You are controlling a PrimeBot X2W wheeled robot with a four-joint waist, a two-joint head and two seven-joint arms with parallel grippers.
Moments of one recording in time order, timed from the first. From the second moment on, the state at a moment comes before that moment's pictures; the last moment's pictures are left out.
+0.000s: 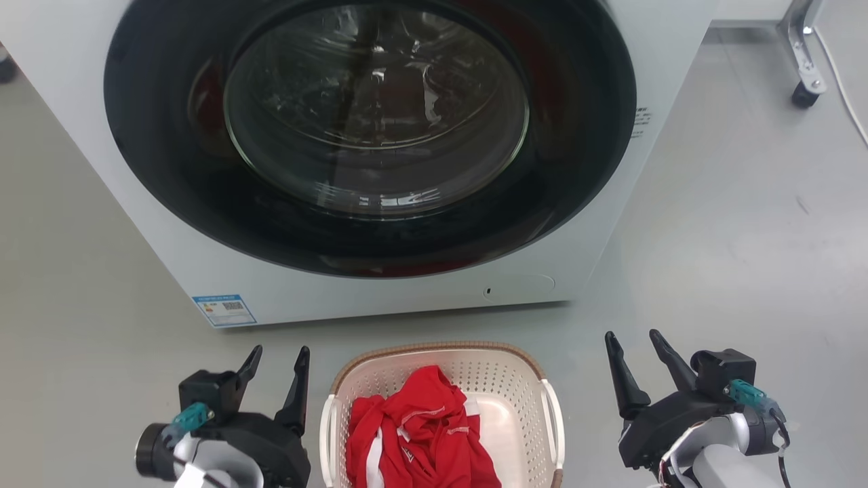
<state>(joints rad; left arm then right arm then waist) -0.35 0.18 -0.45 0.67 -0.59 -0.01 -0.25 -0.39 -0.19 0.51 0.65 0.58 -0.04 -0.25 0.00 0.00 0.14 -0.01</state>
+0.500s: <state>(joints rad) -0.14 0.23 -0.39 0.33 -0.52 0.09 -0.25 -0.21 -0.23 0.44 0.34 0.50 -0.10 -0.25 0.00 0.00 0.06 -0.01</state>
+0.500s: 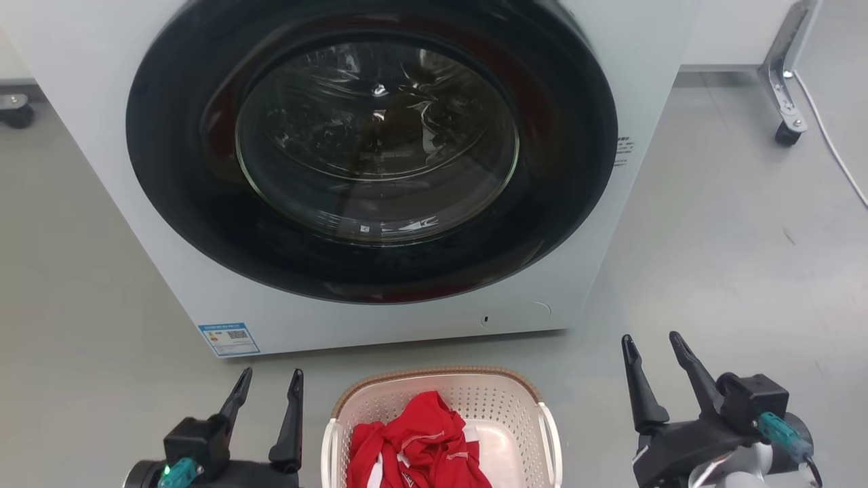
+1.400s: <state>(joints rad) 0.06 0.24 -0.31 0.10 -0.47 0.12 -0.25 -0.05 -0.24 0.36 0.14 0.43 -0.12 -0.25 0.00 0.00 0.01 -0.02</state>
